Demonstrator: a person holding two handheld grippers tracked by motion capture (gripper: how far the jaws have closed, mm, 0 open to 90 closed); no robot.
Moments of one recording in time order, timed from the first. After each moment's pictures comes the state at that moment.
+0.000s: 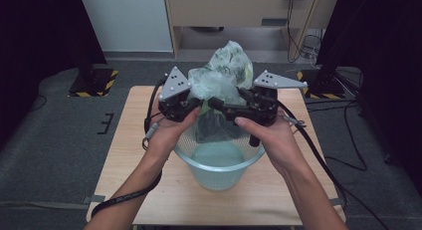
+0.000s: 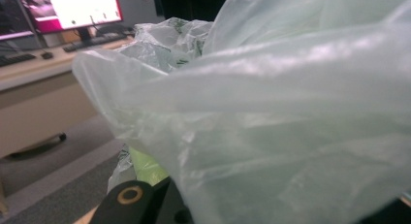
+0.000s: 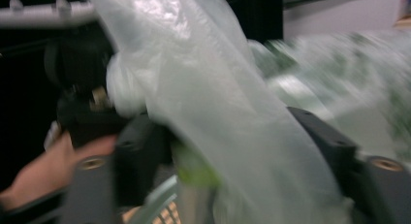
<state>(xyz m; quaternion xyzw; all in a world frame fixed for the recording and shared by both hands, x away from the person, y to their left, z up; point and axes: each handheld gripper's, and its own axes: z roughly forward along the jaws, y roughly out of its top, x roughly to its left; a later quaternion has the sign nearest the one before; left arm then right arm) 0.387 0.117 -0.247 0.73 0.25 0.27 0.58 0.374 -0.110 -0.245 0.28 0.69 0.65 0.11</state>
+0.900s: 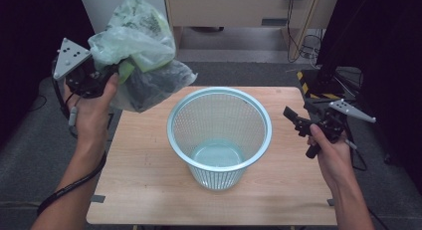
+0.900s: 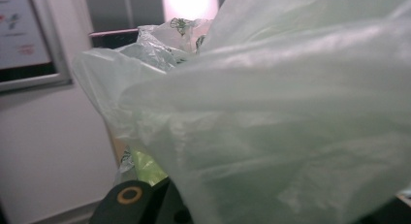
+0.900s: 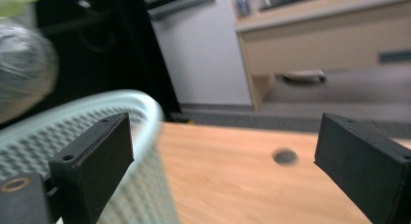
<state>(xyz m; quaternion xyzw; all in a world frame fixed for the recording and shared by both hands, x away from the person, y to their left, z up) 0.383 0.272 -0.209 0.62 0.37 0.42 0.55 0.389 -0.280 -0.343 0.46 0.61 0.61 0.22</state>
